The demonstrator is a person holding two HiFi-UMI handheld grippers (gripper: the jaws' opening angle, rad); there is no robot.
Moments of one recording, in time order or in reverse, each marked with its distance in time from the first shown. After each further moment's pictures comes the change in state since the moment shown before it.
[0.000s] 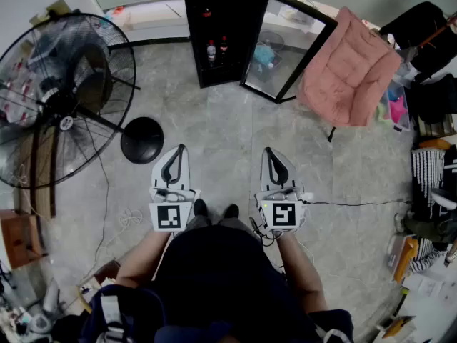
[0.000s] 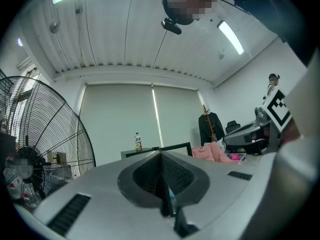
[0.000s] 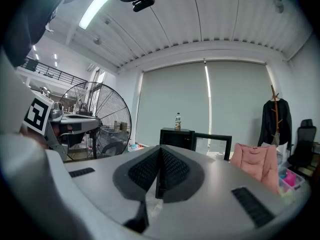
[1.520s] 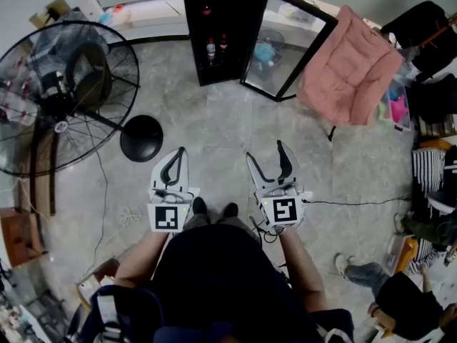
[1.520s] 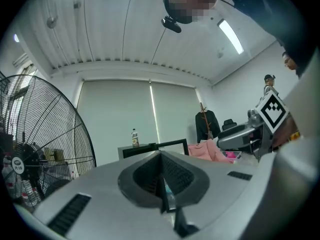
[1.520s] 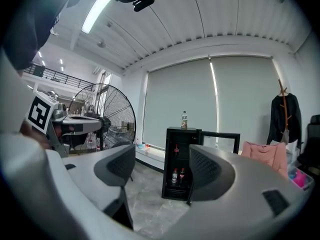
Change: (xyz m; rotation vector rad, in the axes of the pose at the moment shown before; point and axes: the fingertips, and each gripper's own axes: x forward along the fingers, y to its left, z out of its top) left arm -0.002 -0.012 -0.014 -0.005 0.060 -0.036; right arm 0.008 -0.002 -0.012 0.003 0.001 0.091
